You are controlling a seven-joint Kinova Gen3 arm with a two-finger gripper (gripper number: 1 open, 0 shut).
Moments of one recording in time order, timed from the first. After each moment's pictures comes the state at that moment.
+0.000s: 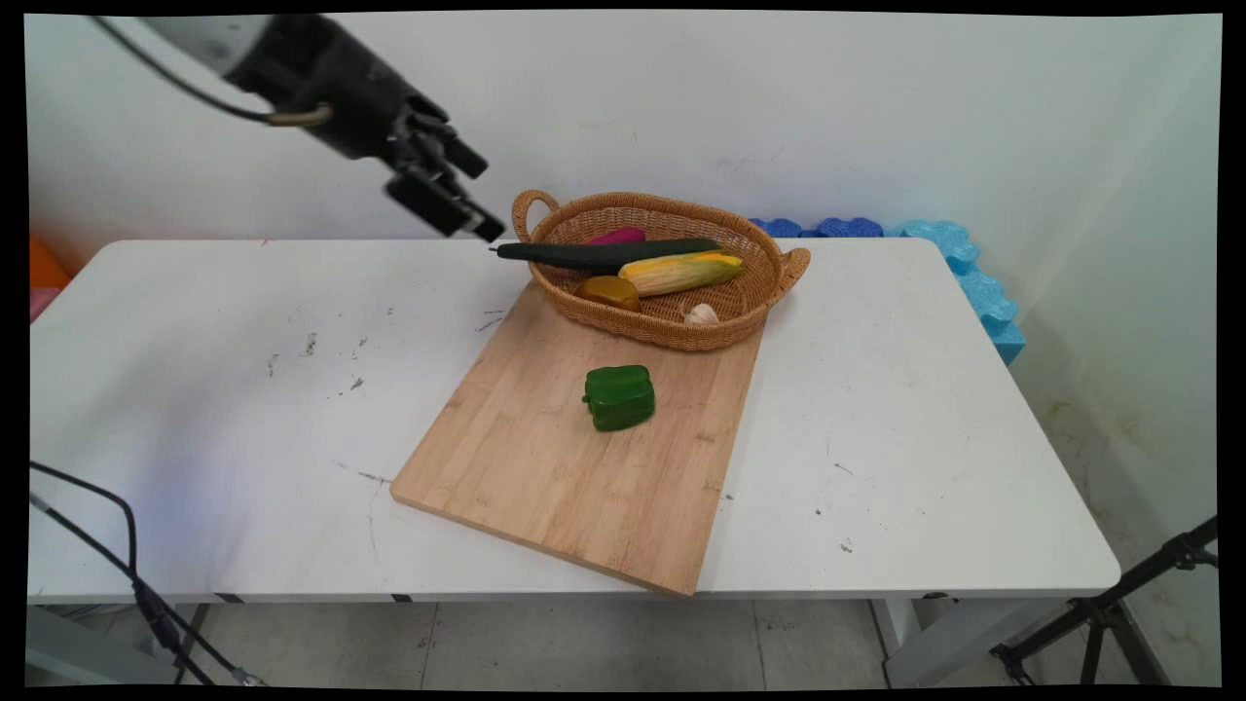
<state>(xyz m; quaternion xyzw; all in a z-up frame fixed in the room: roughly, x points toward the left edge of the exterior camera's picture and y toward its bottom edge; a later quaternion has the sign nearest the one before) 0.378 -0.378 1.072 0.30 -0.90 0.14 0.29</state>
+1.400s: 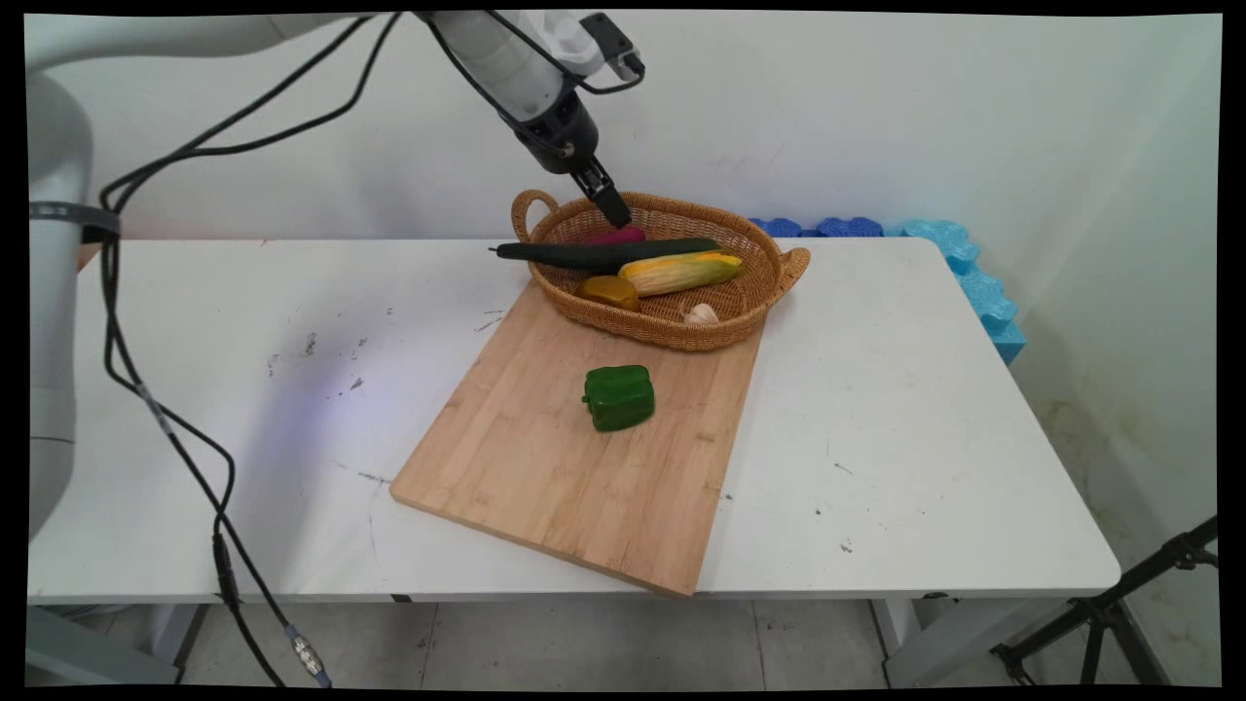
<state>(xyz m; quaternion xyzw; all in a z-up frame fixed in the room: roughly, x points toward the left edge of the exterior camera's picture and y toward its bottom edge) 0.294 -0.587 0.958 0.39 -0.88 0.19 0.18</state>
